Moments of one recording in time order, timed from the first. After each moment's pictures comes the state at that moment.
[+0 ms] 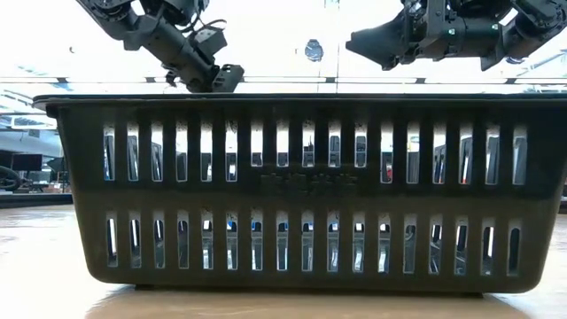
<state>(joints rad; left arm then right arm) 0.22 1.35 0.77 0.20 -0.80 0.03 -0.22 1.03 0.45 0.63 -0.21 -0.16</state>
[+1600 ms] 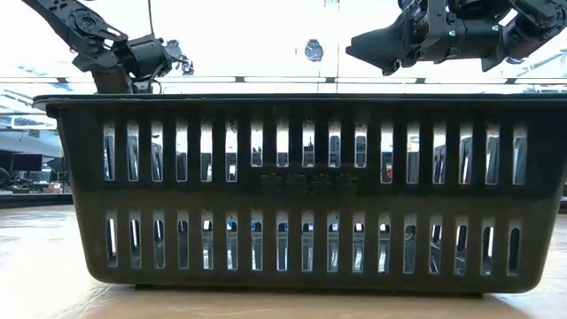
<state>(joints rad) 0.69 1.12 0.62 -0.44 -0.74 -0.46 -0.22 1.03 0.45 0.60 -0.21 -0.12</state>
